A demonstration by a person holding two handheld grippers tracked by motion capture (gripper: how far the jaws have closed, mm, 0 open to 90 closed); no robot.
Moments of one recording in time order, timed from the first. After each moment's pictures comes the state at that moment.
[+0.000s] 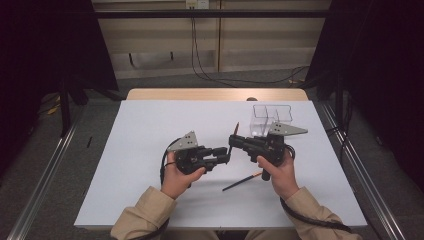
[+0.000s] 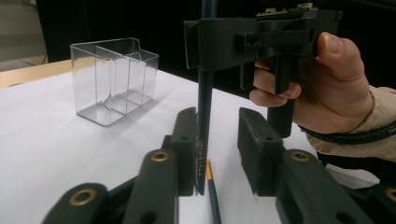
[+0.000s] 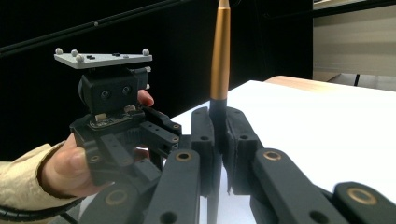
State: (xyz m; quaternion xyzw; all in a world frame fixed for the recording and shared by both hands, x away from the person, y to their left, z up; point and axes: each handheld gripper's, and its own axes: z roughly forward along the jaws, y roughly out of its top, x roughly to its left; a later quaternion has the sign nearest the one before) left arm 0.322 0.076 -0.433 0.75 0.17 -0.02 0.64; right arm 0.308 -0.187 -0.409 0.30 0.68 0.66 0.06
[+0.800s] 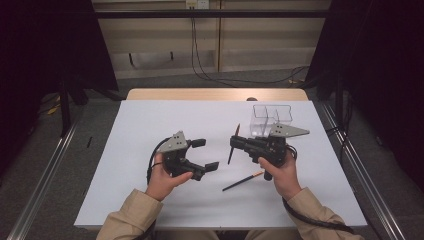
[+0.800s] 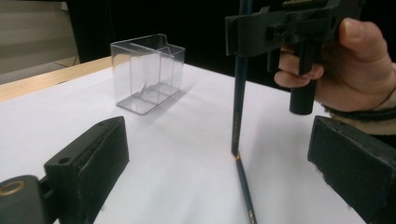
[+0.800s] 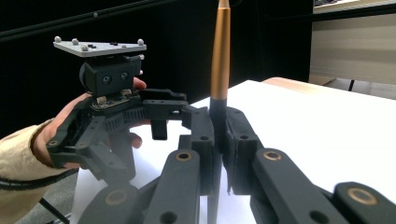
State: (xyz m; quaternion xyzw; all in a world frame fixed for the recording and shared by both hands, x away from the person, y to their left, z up) left arm 0.323 0.107 -0.430 0.77 0.18 0.04 0.62; right arm 0.305 -0.190 -0.407 0.28 0.69 0.66 0.08
